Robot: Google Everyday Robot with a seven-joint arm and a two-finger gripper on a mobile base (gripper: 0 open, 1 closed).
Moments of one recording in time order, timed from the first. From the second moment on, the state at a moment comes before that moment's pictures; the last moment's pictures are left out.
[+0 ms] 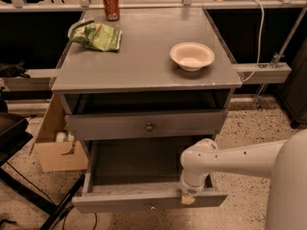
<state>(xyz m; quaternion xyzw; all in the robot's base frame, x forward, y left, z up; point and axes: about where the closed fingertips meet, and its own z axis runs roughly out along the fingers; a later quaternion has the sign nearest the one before) 0.445 -0.129 0.399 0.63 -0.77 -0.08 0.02</state>
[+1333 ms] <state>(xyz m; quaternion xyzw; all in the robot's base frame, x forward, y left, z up) 0.427 -0.138 0.397 0.62 -0.78 -0.09 0.03</state>
